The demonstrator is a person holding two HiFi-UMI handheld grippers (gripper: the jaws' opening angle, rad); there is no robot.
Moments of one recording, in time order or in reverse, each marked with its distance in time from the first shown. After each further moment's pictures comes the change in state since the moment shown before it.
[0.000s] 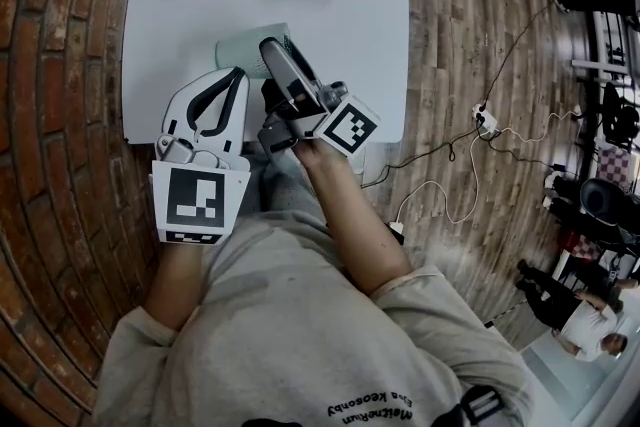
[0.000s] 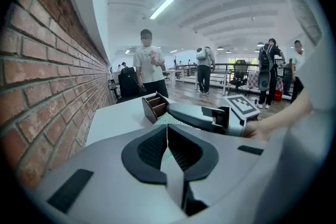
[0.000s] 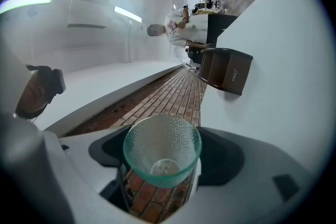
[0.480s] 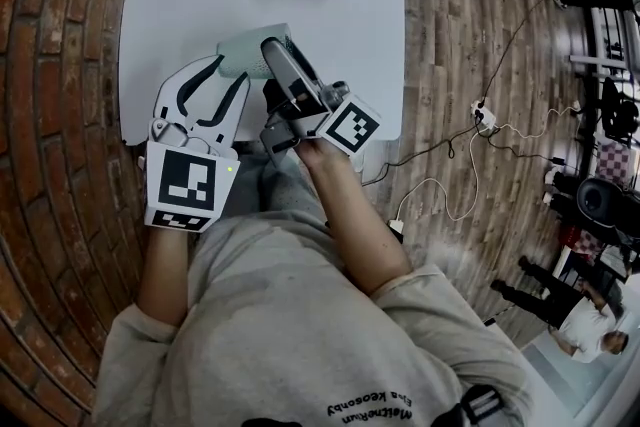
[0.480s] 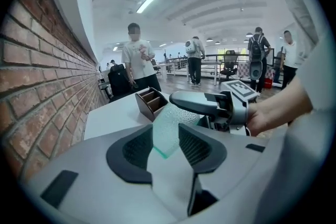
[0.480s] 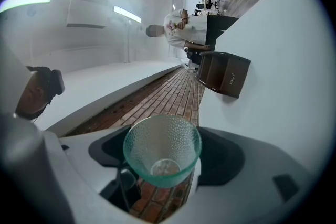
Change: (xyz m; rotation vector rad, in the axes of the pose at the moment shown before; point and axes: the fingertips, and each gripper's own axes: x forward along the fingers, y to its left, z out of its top) left arm 0.012 0.001 -0.013 0.107 0.075 -0.082; right arm -0.007 -0.002 0.006 -0.002 0.002 -0.015
